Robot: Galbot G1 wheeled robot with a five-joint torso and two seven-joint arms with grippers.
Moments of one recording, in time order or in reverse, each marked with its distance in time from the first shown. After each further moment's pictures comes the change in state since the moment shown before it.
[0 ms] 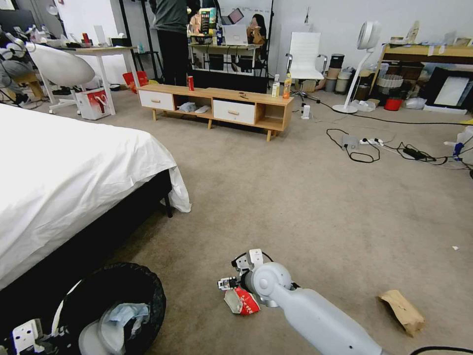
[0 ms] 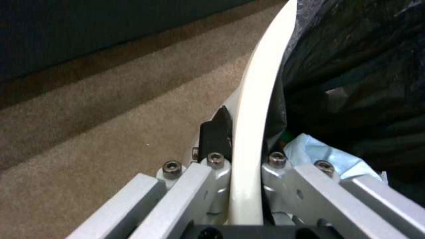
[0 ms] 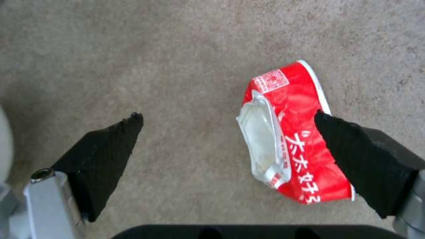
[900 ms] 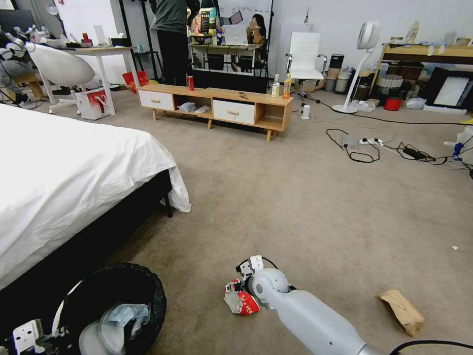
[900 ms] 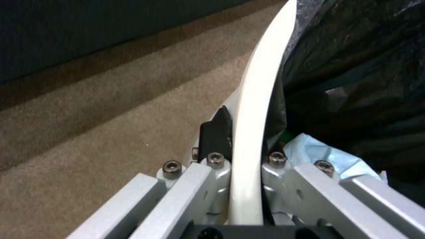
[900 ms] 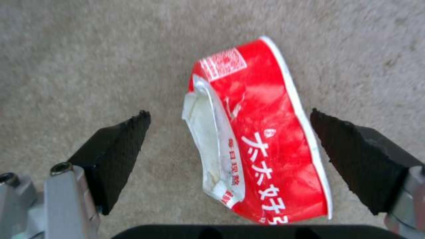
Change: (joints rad) left arm -0.001 -0.004 0.008 -0.003 0.015 -0.001 0.001; right arm 0.011 0.056 -0.001 -0.246 -0.153 0.070 -0.151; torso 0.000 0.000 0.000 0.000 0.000
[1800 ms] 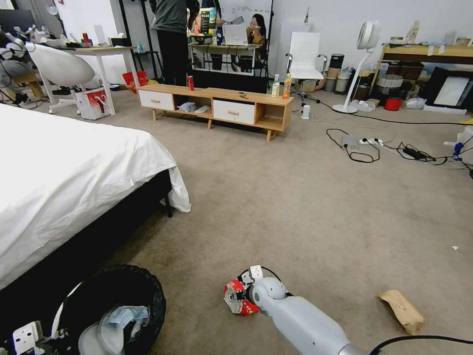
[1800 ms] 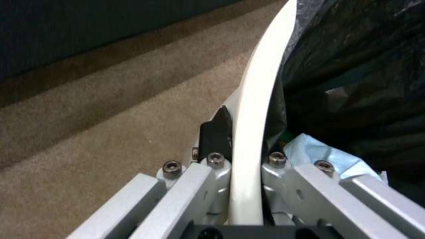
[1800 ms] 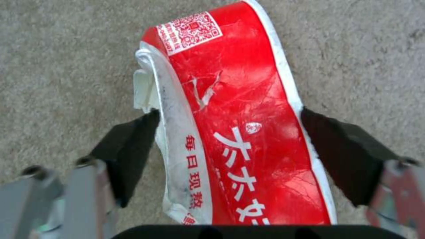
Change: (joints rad) left arm 0.004 0.003 -0.003 0.008 -0.001 -0.001 0.001; right arm 0.008 0.076 0.019 -0.216 -0.149 0.071 -0.126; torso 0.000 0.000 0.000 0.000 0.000
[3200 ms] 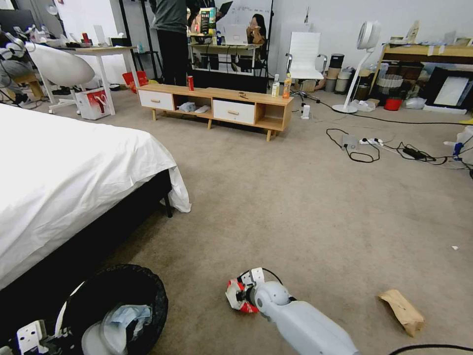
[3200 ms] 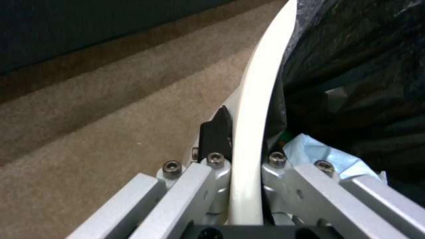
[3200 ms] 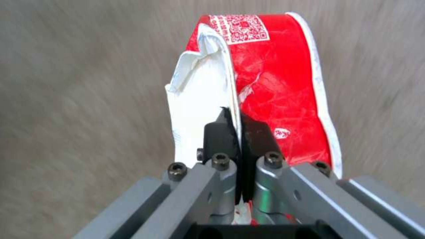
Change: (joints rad) left arm -0.017 -0.003 0.021 -0.005 -0.008 0.003 -0.002; right arm -0.054 -0.142 0.017 0.334 0.069 0.037 0.036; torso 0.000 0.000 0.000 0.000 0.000
